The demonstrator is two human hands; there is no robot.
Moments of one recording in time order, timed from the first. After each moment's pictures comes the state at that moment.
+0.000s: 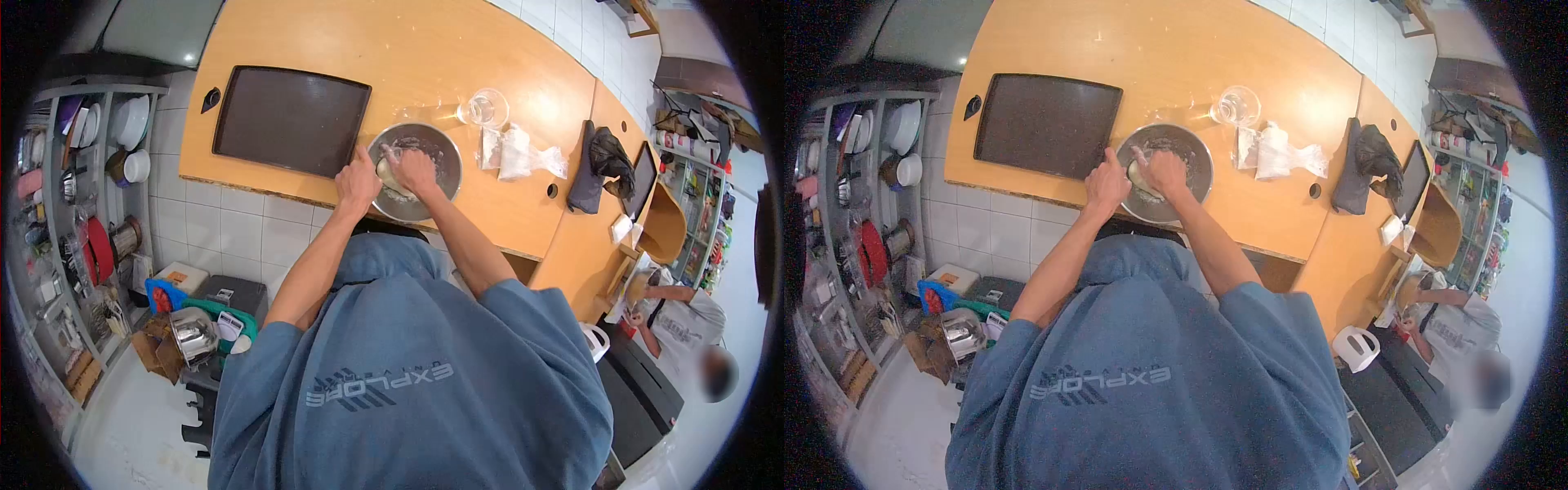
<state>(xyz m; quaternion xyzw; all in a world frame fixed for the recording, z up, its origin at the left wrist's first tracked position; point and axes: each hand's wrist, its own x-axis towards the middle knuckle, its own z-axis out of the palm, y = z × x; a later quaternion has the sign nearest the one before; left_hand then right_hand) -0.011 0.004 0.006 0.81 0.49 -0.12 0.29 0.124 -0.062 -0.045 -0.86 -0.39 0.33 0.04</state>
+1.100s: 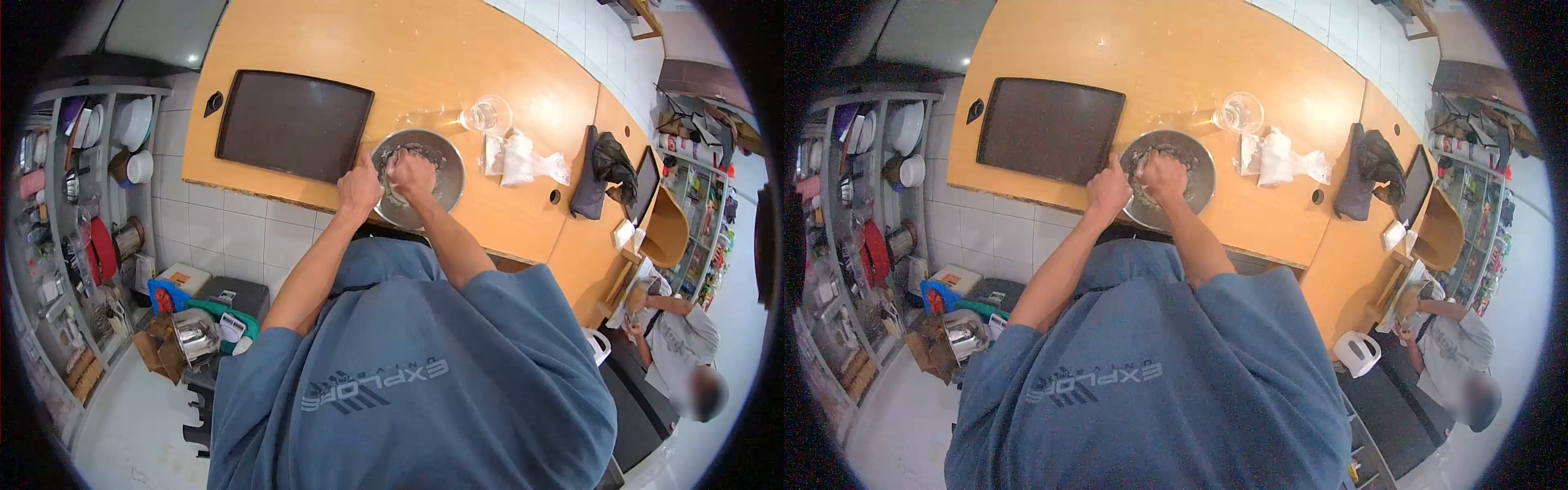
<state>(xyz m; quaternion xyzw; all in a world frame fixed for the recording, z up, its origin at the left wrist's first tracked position) -0.011 0.010 0.005 0.83 0.47 -0.12 0.29 0.114 -0.054 -0.034 -0.87 -0.41 0.26 0.07</state>
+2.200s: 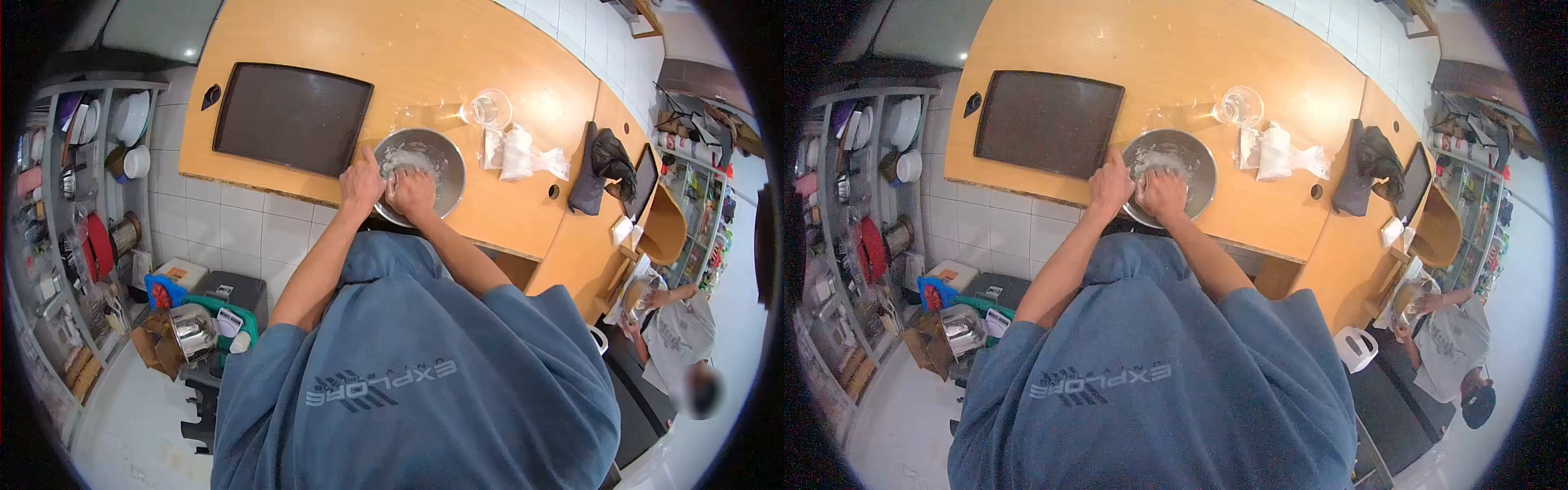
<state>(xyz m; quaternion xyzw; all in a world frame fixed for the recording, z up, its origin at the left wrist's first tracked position) -0.012 0.000 0.008 0.82 0.47 -0.12 0.30 0.084 -0.109 -0.033 -0.84 -0.51 0.16 0.09</state>
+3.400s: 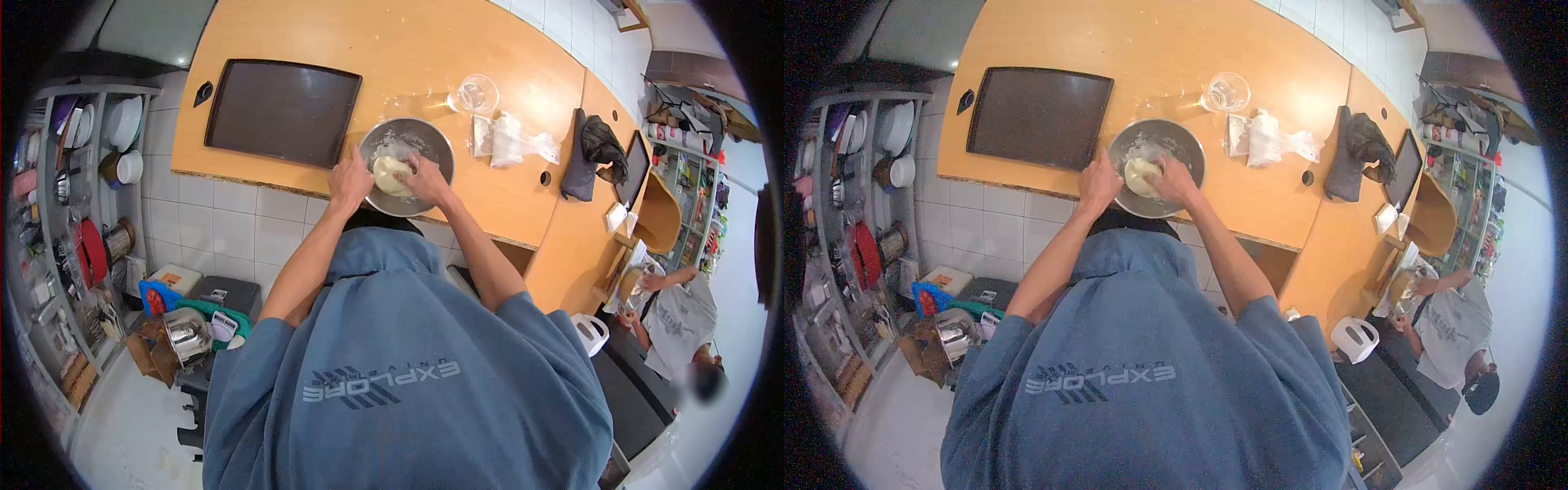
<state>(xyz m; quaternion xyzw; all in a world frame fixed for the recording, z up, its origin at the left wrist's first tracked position) -0.029 -0.017 0.005 0.81 0.49 -0.08 0.31 0.137 -0.137 -0.016 -0.77 -0.40 0.43 0.24</state>
